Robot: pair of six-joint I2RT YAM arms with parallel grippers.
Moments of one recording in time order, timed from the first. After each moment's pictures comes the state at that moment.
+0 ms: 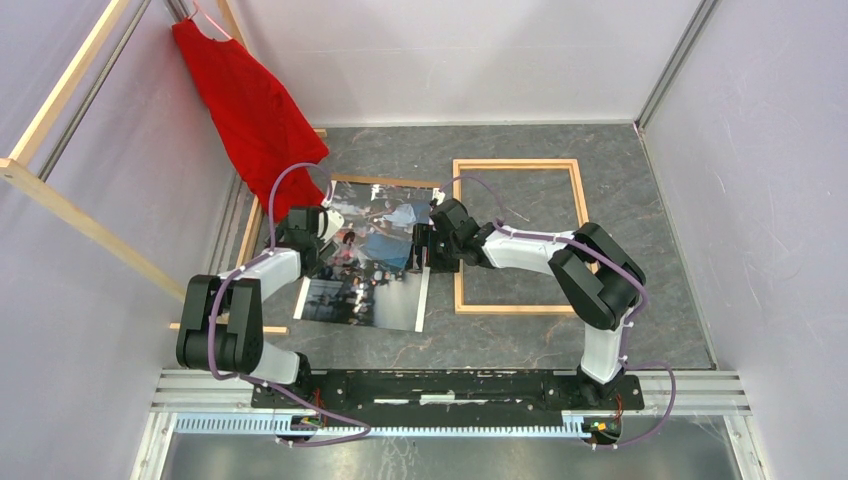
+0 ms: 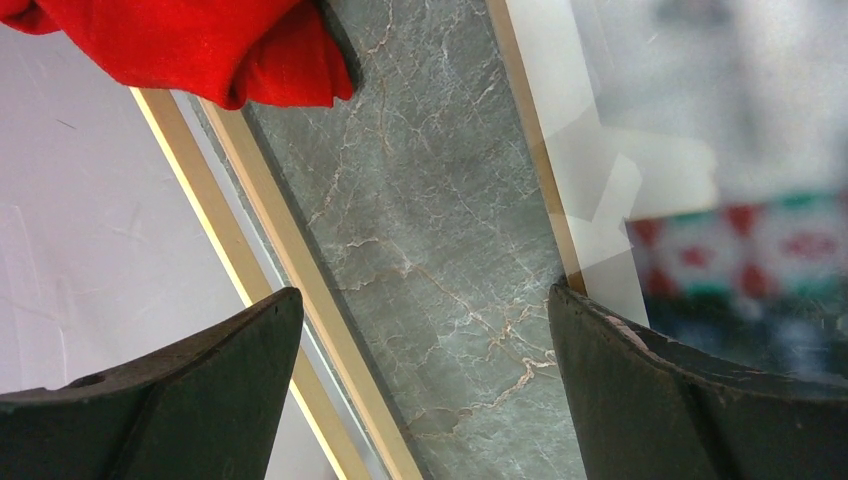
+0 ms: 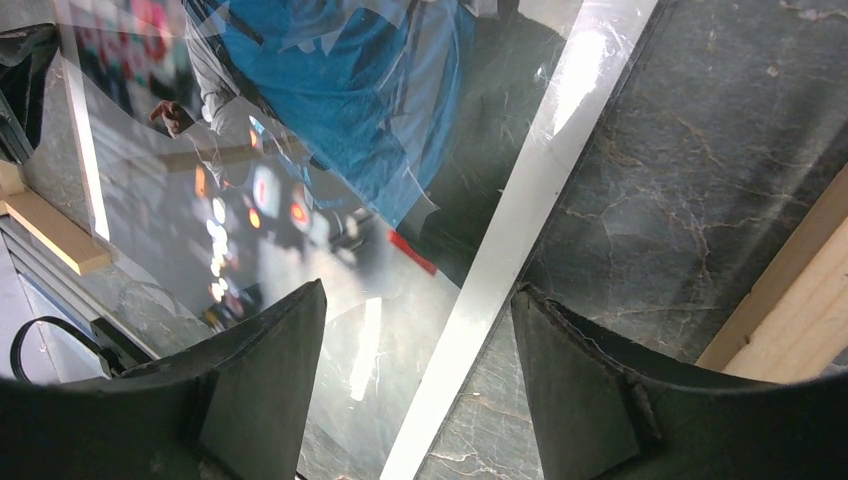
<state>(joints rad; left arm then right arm) -0.09 1.46 0.64 -0.09 -0.38 0.70 0.79 1.88 1.12 -0.09 -0.16 0.76</state>
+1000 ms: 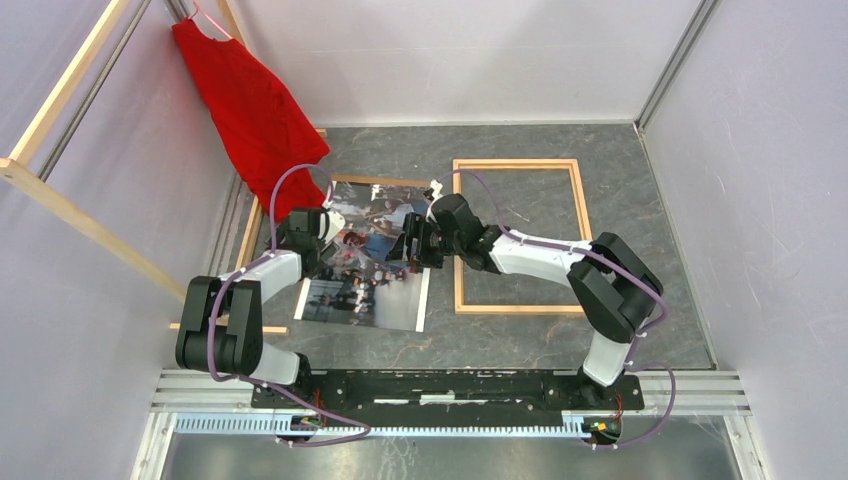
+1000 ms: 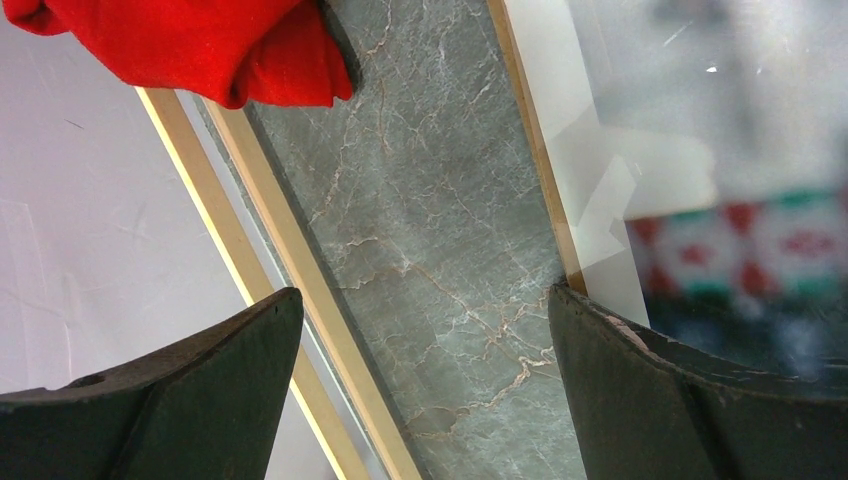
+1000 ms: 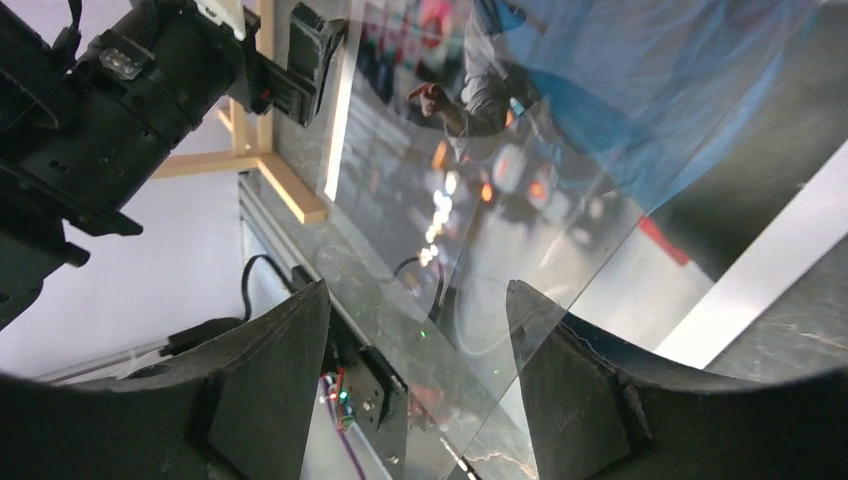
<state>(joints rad) -0.11 1.45 0.62 -0.07 -0.40 0.70 0.82 1.78 1.05 0.16 -0.31 0.94</state>
